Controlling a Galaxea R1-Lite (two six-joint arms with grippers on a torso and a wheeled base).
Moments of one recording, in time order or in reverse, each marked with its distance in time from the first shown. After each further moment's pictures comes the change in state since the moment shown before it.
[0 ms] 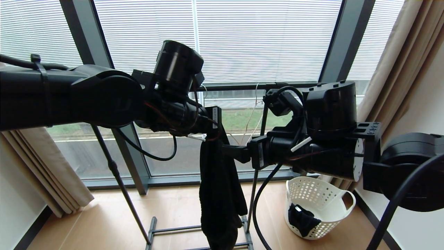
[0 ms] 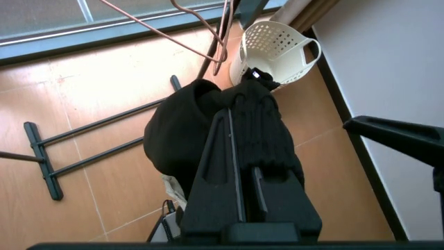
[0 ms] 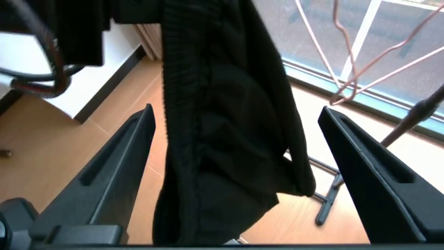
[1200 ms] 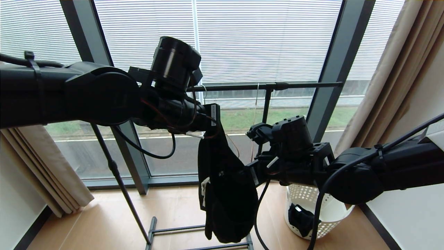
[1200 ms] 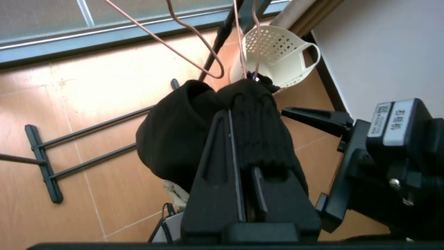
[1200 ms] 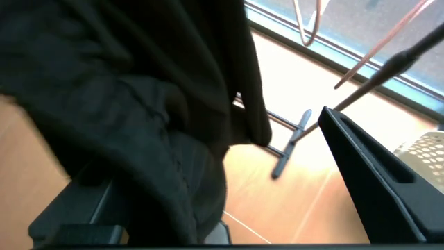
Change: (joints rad) left arm 0.006 -0.009 -0.005 0.000 0.001 0.001; right arm -0.091 0.200 0.008 0.011 -0.022 -0.158
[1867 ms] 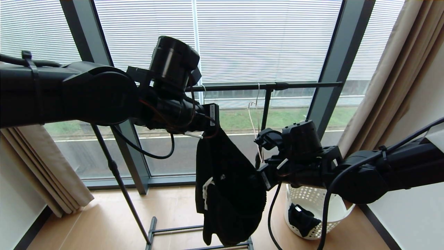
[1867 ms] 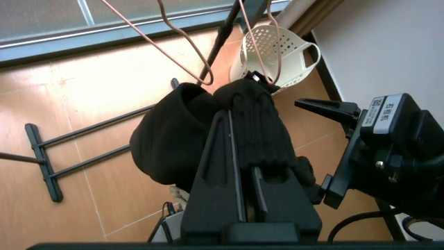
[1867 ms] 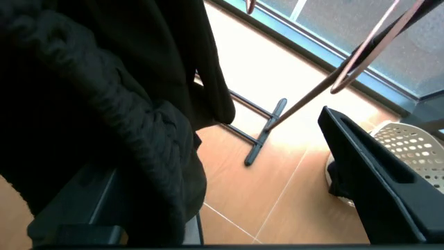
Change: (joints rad) left arm 0.006 -0.005 0.005 0.001 -0.001 -0.001; right arm -0.072 -0.008 0.064 -0.011 0.007 -0.120
